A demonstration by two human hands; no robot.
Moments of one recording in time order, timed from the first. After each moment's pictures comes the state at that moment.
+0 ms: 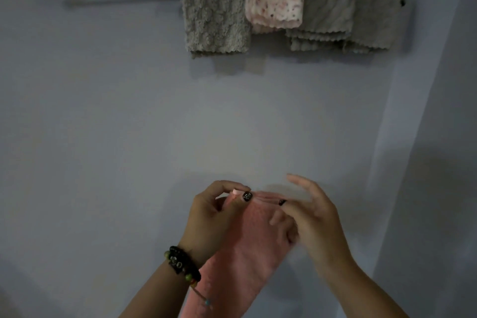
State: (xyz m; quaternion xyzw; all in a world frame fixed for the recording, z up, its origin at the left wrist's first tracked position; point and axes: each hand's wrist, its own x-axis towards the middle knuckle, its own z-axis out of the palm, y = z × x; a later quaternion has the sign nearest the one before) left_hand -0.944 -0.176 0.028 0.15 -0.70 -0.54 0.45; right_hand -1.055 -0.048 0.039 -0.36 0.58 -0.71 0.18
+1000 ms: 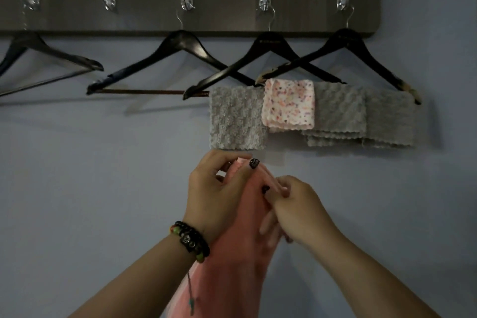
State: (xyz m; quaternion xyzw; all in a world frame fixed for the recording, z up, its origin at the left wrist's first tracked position) left_hand -0.970 -0.203 0.205 0.09 -0.70 -0.18 0.68; right_hand -1.083 -0.115 0.203 -0.52 0.66 -0.53 0.07
